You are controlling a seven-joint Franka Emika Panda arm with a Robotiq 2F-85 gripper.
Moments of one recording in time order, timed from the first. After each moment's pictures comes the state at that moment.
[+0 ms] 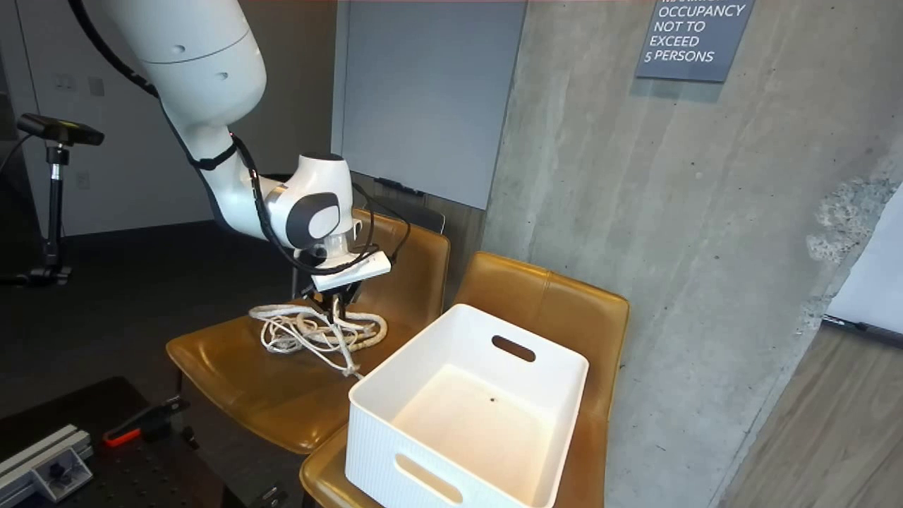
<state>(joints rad) -0.12 0.48 0.25 -2.08 -0.20 2.75 -1.00</state>
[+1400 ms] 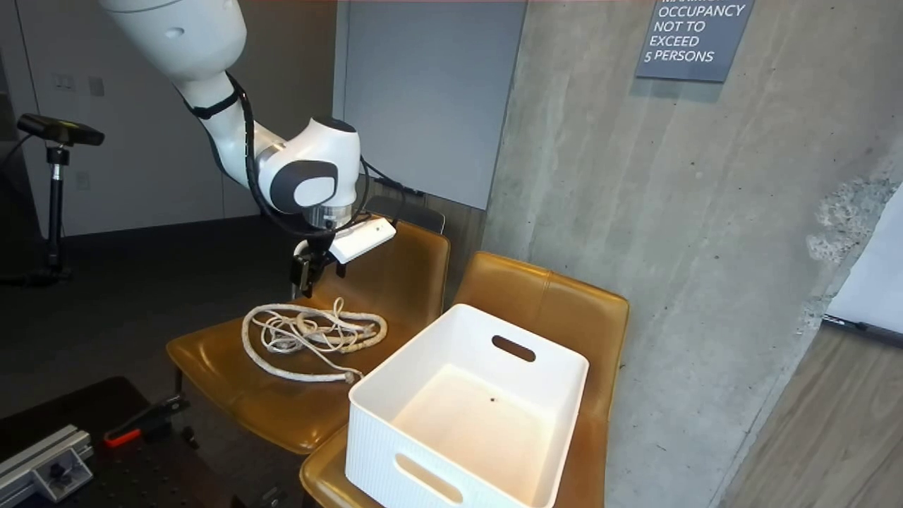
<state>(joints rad) -0.23 0.37 0.39 -2.09 0.10 2.63 -1.64</state>
